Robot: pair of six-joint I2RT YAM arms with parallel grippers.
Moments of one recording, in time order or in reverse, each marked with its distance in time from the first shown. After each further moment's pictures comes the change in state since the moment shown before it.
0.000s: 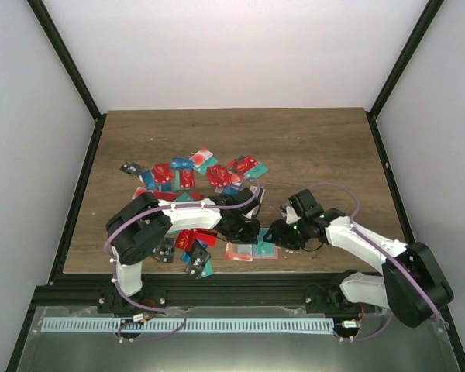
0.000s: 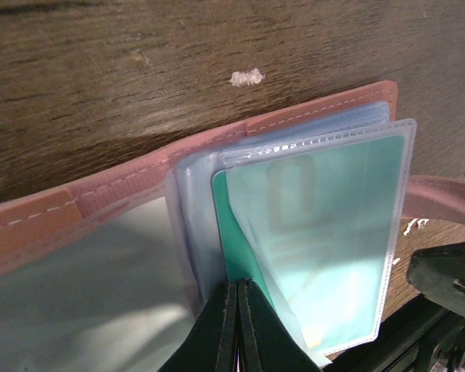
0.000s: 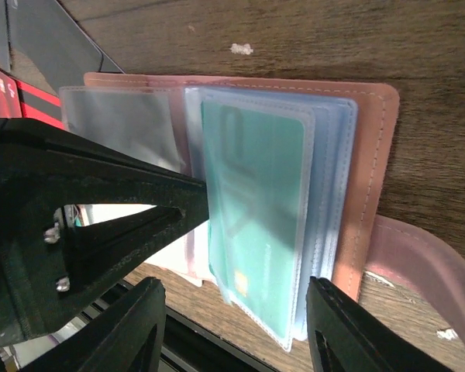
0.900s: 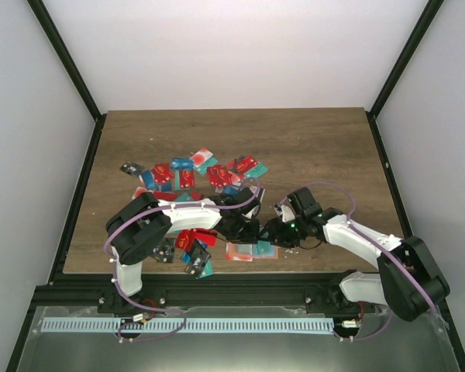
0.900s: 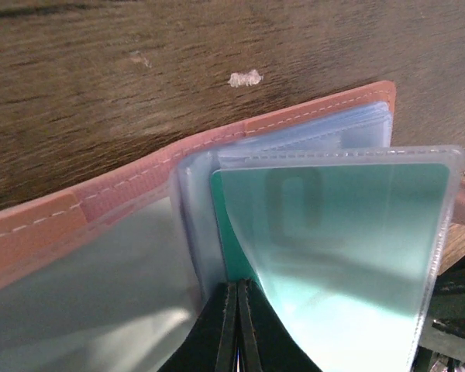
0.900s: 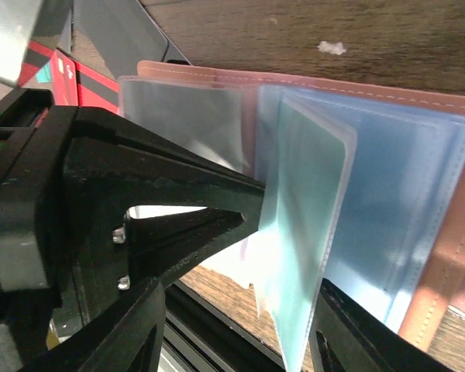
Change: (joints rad) left arm 0.000 0.000 -0.002 0.004 0.002 0.003; right arm 0.000 0.056 -0.002 0.092 -0.116 -0.017
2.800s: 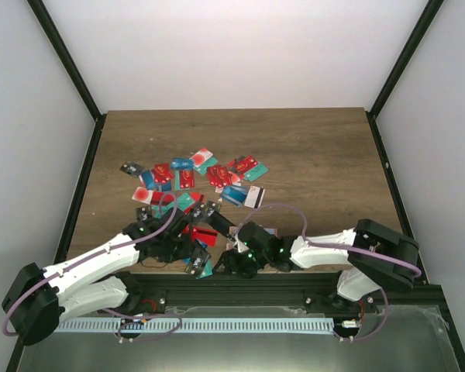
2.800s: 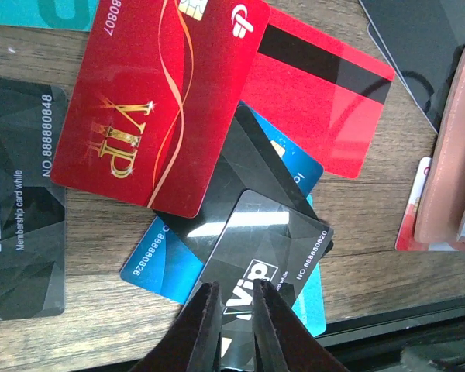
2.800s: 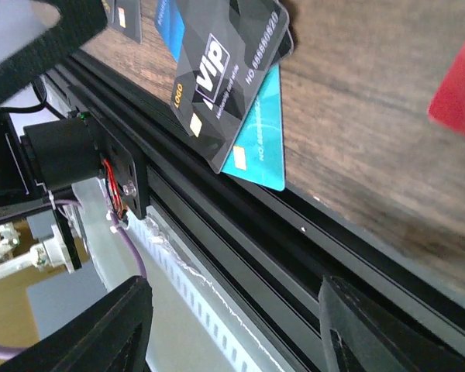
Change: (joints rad) left arm 0.163 -0.881 -0.578 -0.332 -0.285 -0.073; right arm 0.594 0.224 -0.008 0.560 0.093 0.484
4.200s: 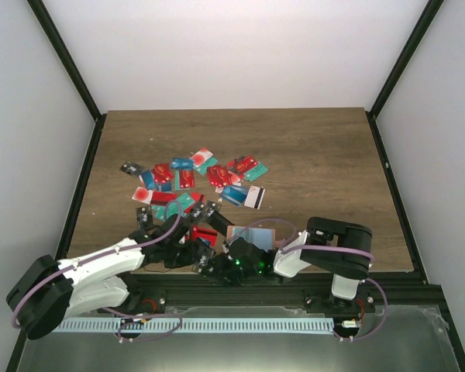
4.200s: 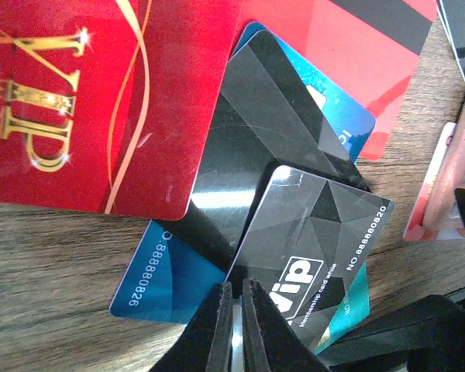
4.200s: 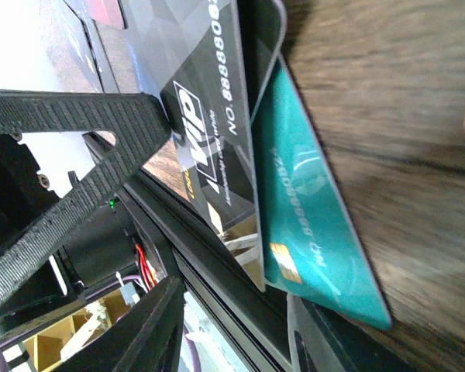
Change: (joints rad) left arm 0.008 0.063 -0.152 0.251 0.132 -0.012; right arm 0.145 0.297 -0.060 0.544 0.243 0.454
